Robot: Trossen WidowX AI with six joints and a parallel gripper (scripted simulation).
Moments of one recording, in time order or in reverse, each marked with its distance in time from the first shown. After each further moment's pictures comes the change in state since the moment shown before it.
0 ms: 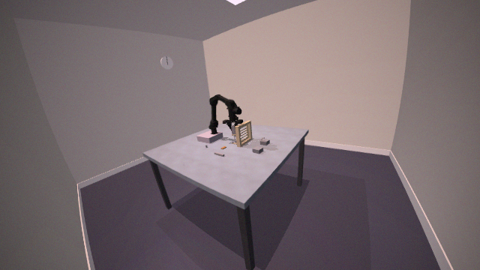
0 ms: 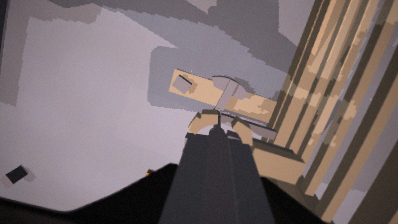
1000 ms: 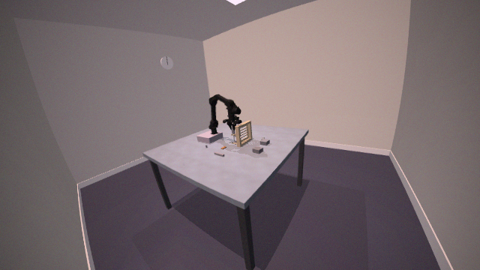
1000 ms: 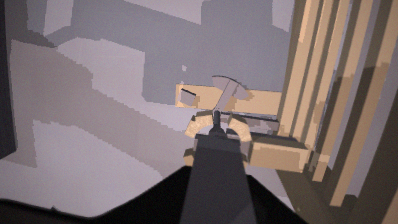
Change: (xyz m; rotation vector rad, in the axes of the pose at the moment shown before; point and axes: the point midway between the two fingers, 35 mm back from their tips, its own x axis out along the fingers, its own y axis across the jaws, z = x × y) arm 0.000 0.009 0.005 0.233 0.000 0.001
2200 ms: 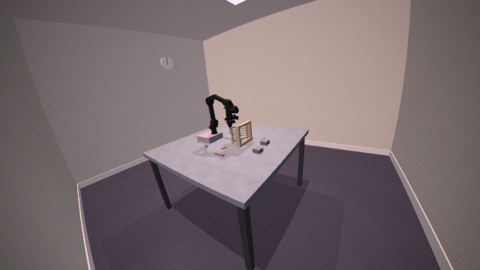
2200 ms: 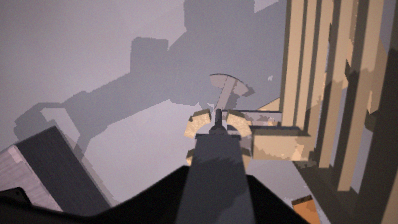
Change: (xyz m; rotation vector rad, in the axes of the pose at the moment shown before) arm 0.001 0.064 0.040 0.611 -0.001 0.019
